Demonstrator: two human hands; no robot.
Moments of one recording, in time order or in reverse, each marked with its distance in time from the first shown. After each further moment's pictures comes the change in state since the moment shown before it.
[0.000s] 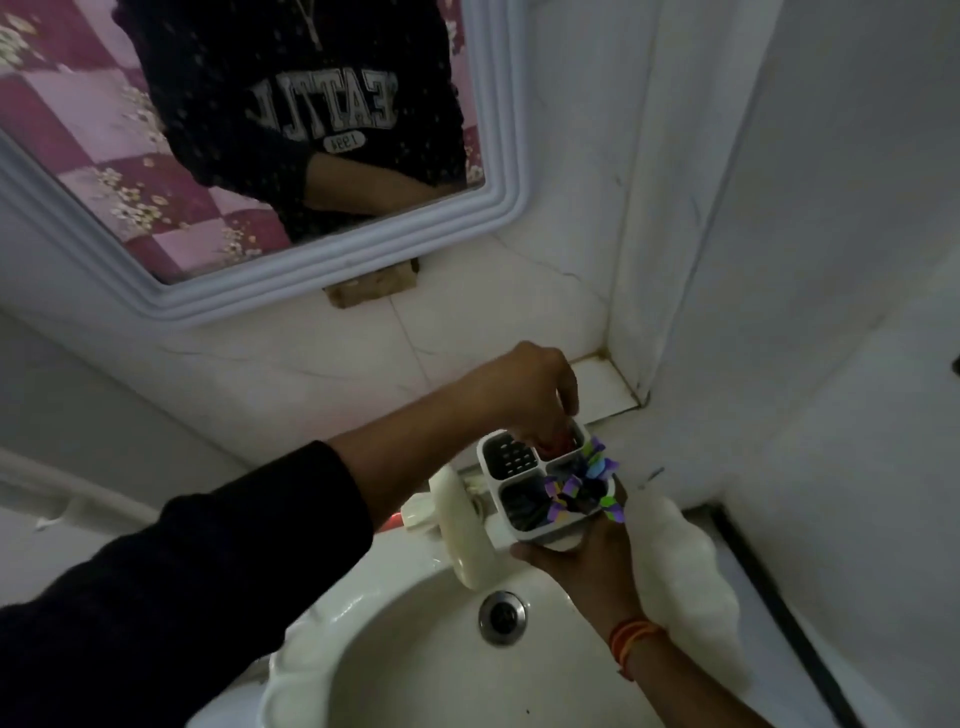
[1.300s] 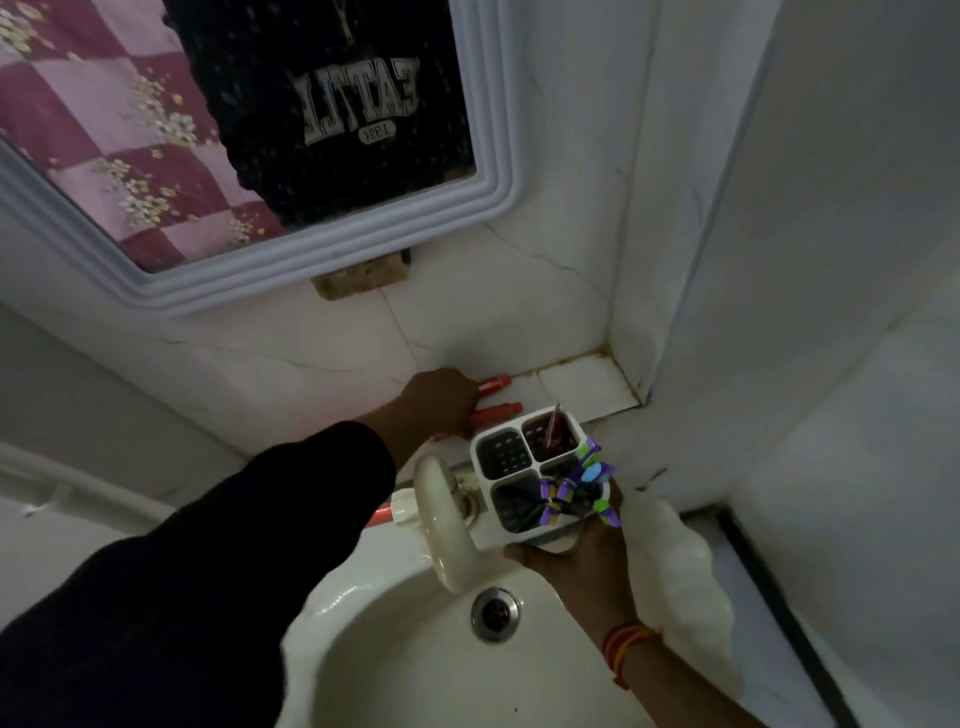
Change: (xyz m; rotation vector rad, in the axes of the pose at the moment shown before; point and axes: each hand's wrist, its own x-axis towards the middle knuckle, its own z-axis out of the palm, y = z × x) left_hand 0.046 -0.108 0.039 0.482 0.013 -0.160; right_hand 0.003 0.011 -0.003 -0.003 -0.030 -0.009
